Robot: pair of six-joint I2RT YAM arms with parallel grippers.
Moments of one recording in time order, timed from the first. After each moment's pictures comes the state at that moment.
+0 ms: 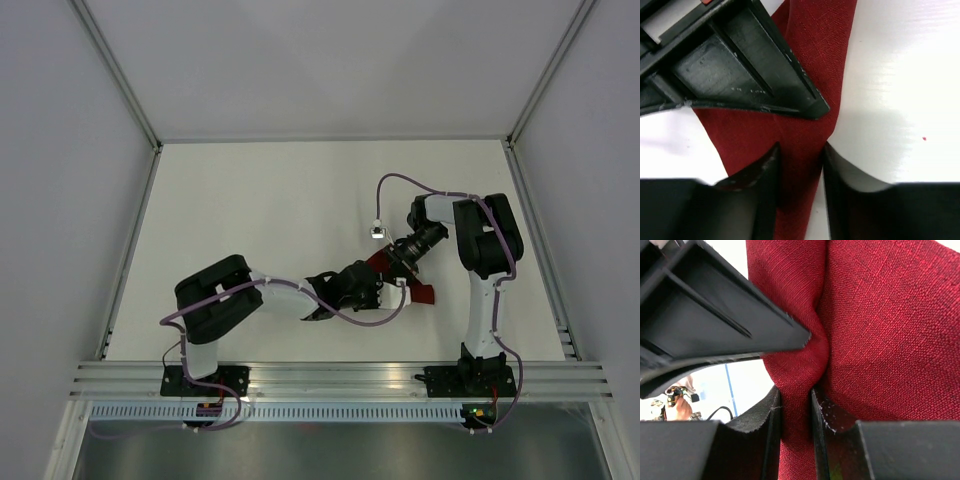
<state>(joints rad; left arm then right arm) -1.13 1.86 0.90 0.36 -0.01 0.56 0.20 2.17 1.31 -1.25 -0.92 -1.05</state>
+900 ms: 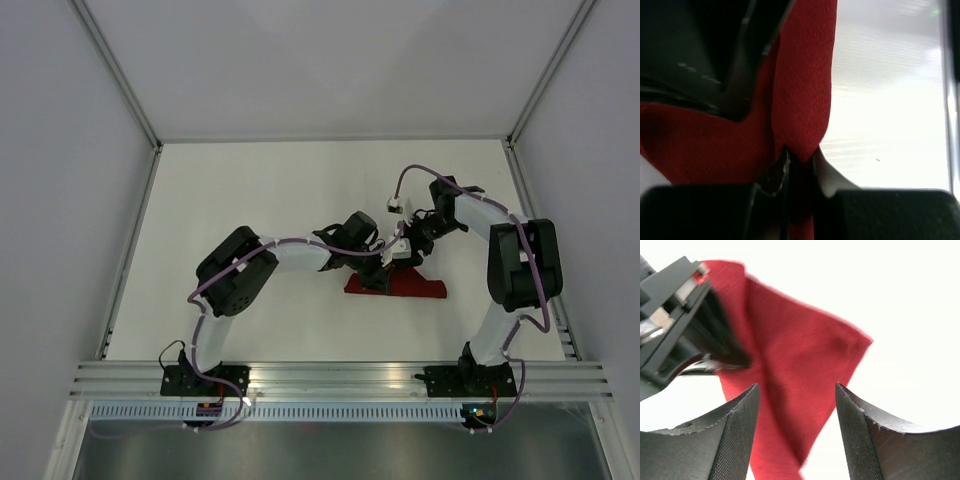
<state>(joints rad) -0.88 2.08 1.30 -0.05 0.65 0.28 0.12 1.86 1.22 -0.90 -0.75 -0.86</state>
